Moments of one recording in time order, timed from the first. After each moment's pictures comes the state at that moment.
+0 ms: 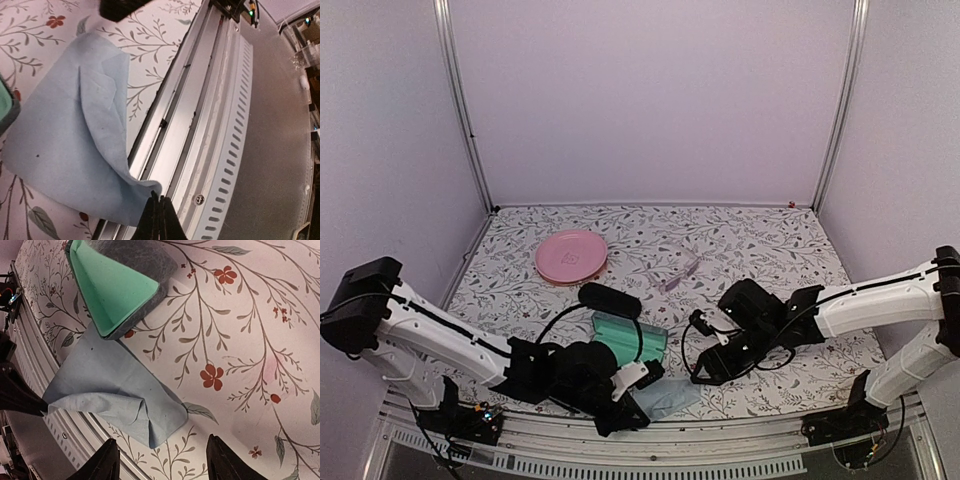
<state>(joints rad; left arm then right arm) -1.40 1.53 0.62 0.16 0.20 -0.51 1.01 1.43 0.70 -0.32 -0.29 0.49</state>
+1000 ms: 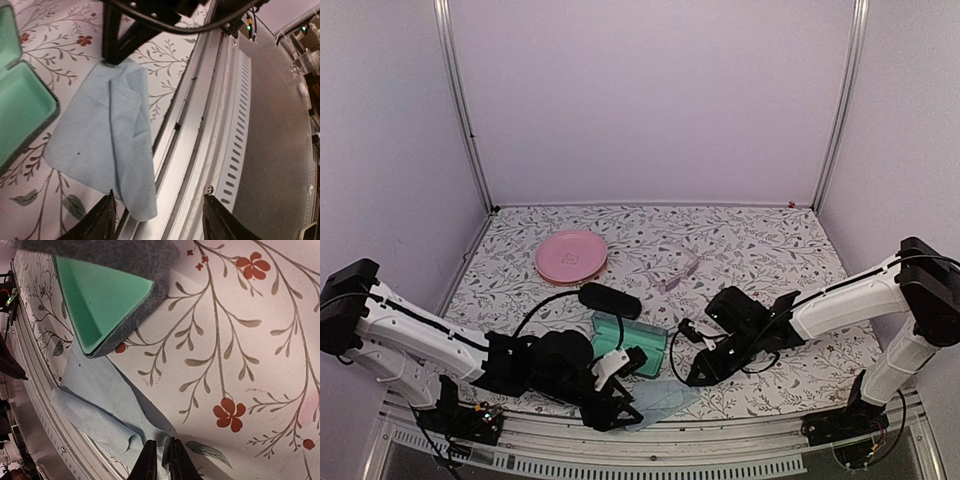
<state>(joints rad) -1.36 1.43 0.54 0.18 0.18 -0.45 1.00 1.61 0.72 -0.17 -0.38 0.51</state>
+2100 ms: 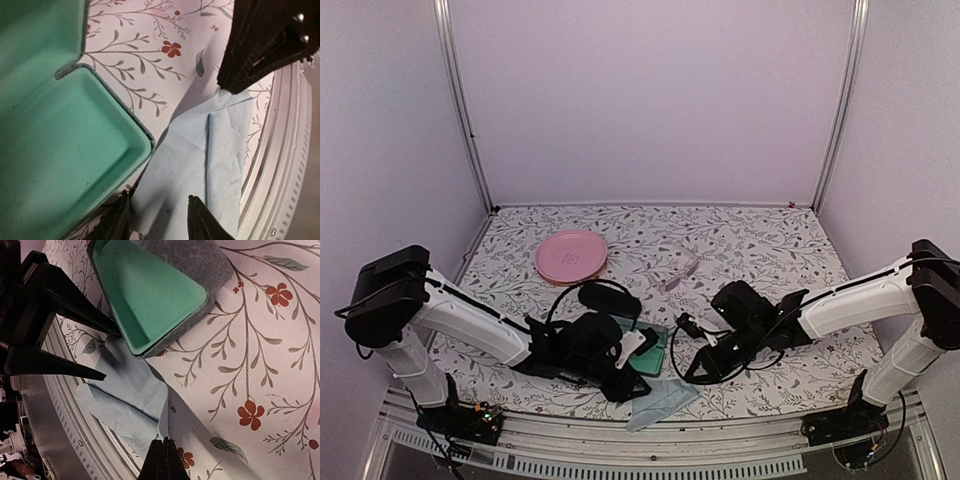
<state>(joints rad) -1.19 1.69 0.69 0.18 0.16 -0.40 0.99 1.57 0.70 -0.13 -0.45 0.48</state>
